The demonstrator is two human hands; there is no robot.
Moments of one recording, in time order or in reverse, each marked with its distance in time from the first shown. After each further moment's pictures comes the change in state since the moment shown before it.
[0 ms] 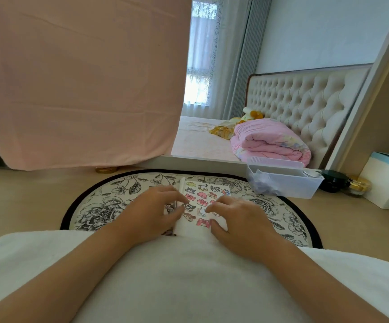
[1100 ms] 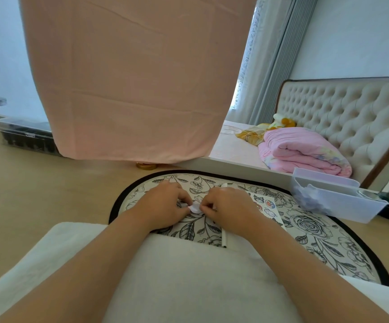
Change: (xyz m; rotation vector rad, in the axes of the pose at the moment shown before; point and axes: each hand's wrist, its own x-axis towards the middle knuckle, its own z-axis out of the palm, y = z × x) left_hand -0.006 -0.081 -0.022 0.089 -0.111 -0.271; right_hand 0.111 -0.064 0.045 -0.053 -0.080 -0.212
